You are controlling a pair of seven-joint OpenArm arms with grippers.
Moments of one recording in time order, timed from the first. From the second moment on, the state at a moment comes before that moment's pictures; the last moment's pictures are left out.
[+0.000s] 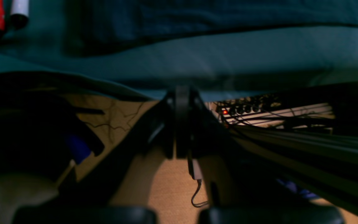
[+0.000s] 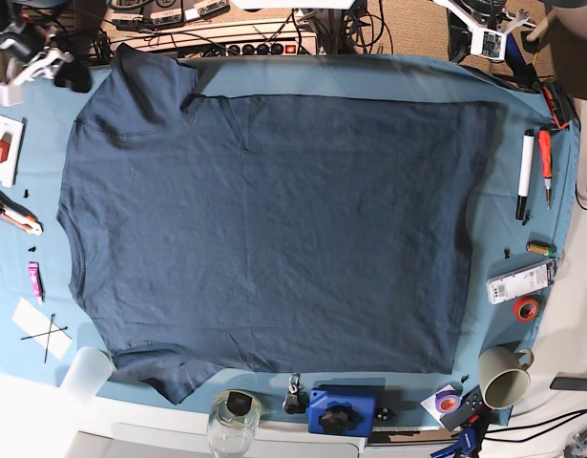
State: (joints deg) left arm 63.4 -4.2 -12.9 126.2 -10.7 -16.6 18.9; right arm -35.7 24.2 50.5 86.6 72.0 39.8 -68.8
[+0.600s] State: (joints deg) left arm 60.4 -4.1 -12.9 126.2 -10.7 -16.6 18.9; right arm -32.9 18.4 43.4 87.2 69.5 40.6 -63.4
